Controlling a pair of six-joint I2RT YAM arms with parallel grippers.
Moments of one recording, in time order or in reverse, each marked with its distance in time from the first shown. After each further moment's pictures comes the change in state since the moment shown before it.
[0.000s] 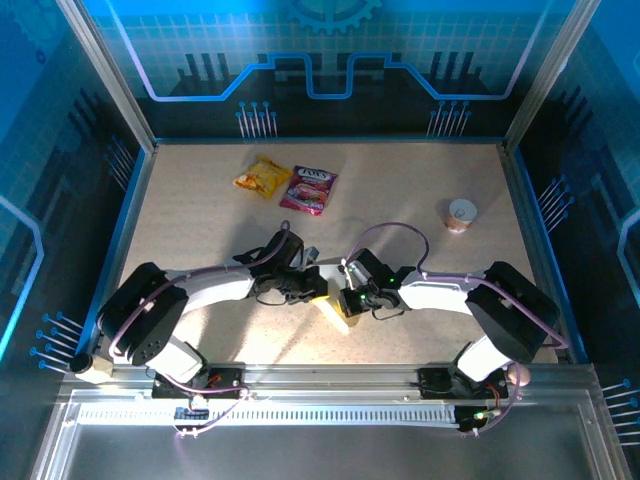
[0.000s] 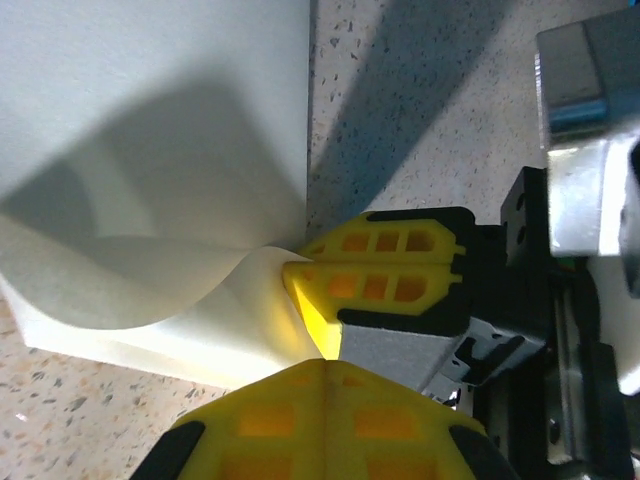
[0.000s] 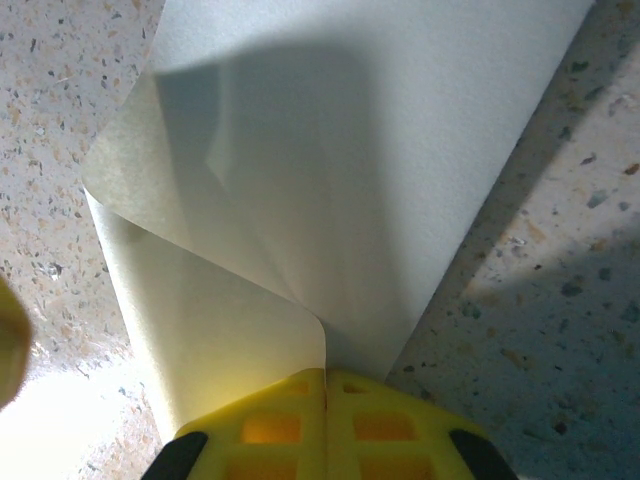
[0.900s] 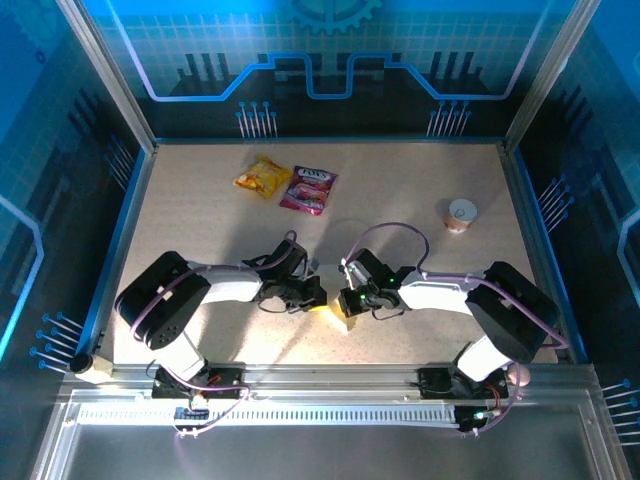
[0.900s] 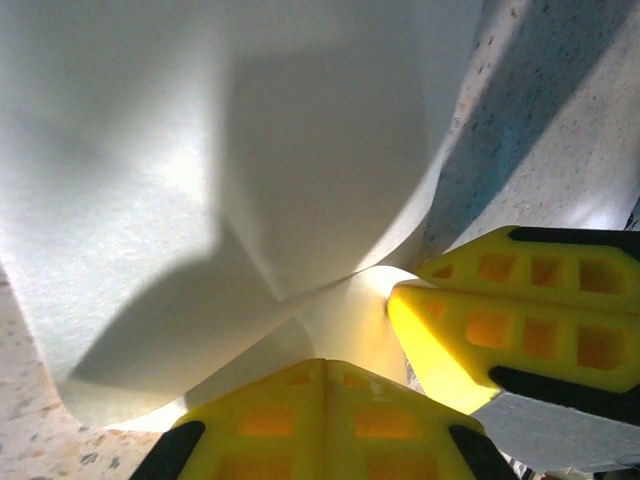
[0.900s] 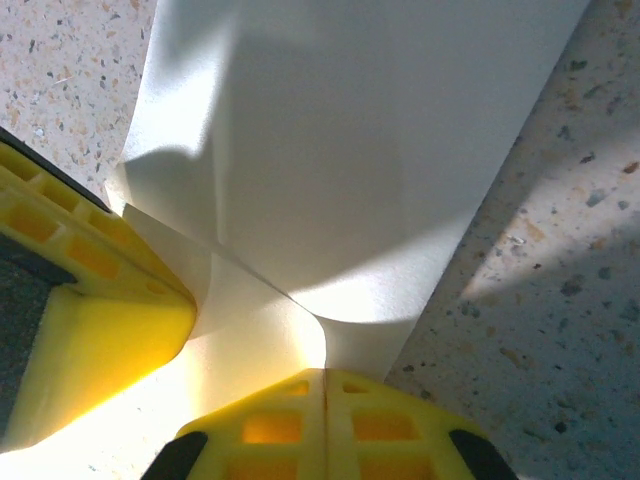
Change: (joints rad) left arm -0.013 0.113 -0.047 0.072 -0.001 -0.007; right arm 0.002 0.000 0.000 -0.001 0.002 0.003
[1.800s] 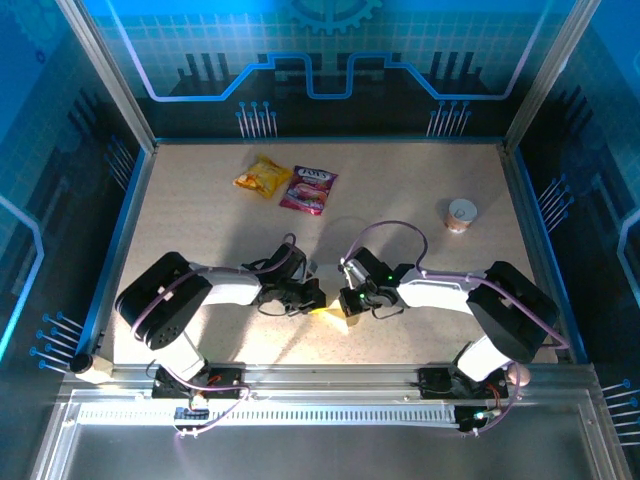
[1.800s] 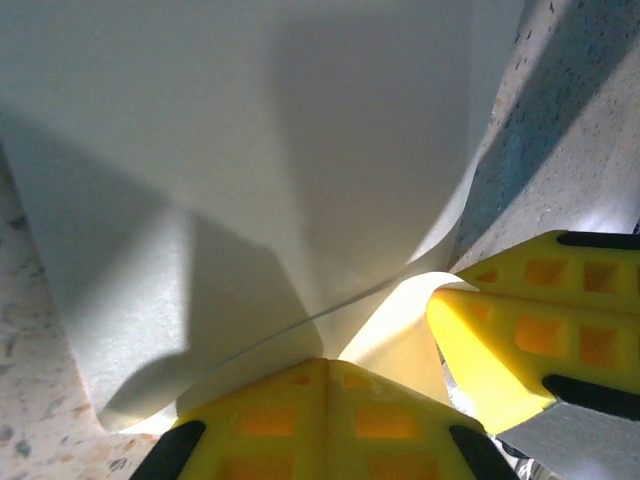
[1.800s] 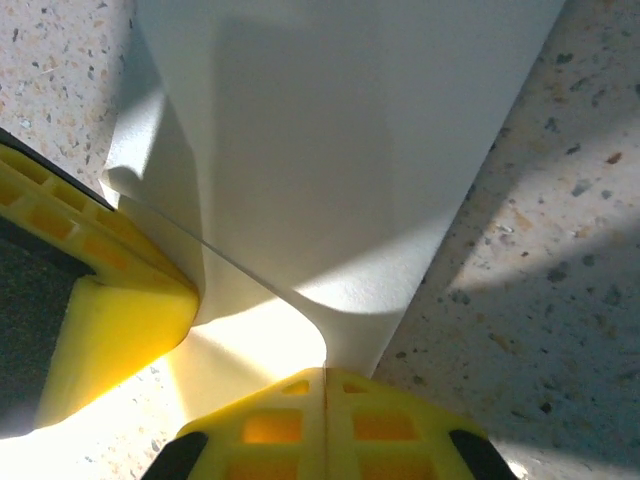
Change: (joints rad) left arm -0.005 0.002 -0.037 0.050 -0.026 -0.026; right arm 0.003 -0.005 0.047 -0.087 0.015 -0.006
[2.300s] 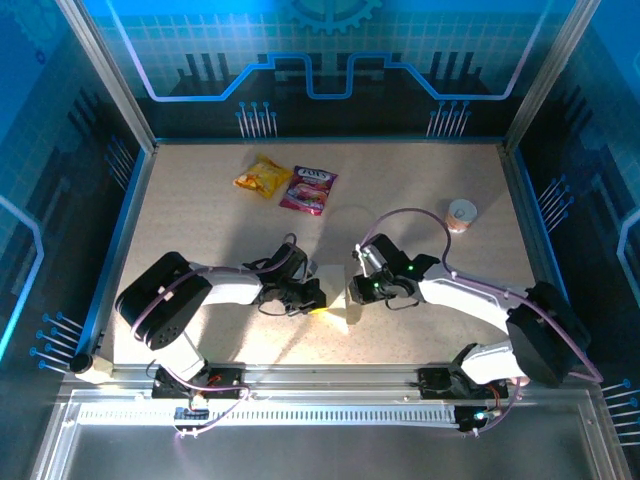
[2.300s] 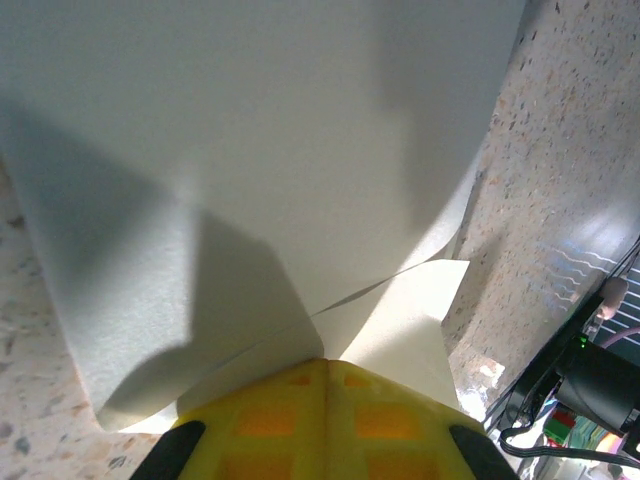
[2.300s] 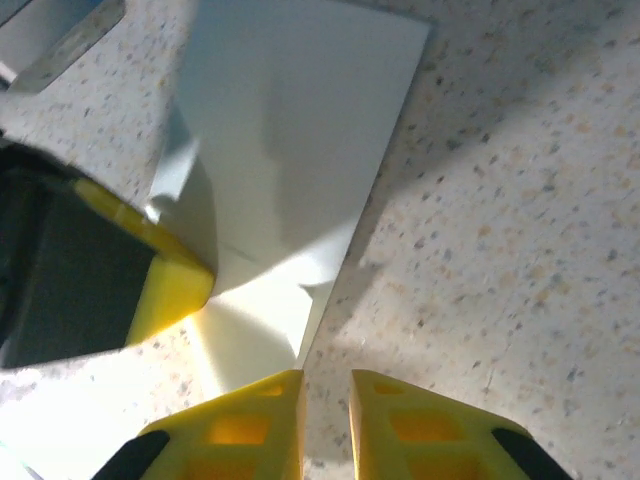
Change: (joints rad) left arm -0.006 0.002 0.015 -0.026 -0.010 0.000; right arm -0.081 -0.201 0.022 -0.180 -0.014 -0.028
